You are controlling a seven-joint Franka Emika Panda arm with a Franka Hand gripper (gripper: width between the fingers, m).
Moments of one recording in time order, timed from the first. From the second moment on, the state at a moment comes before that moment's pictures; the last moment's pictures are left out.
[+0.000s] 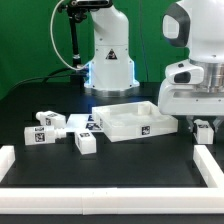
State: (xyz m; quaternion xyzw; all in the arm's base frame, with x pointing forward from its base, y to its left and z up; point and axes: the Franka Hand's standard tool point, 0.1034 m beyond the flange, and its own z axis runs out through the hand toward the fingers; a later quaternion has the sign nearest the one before) arm 0.419 0.190 0.011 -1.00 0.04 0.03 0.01
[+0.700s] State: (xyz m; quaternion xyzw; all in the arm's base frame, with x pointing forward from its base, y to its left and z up) arm 0.441 0.109 0.096 -1.00 -0.01 0.07 0.01
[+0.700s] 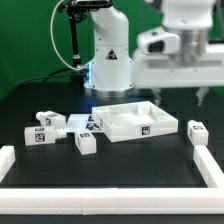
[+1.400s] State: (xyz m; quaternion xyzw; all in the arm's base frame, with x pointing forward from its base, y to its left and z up) arm 0.448 0.072 0.109 -1.00 -0.05 0.05 0.02
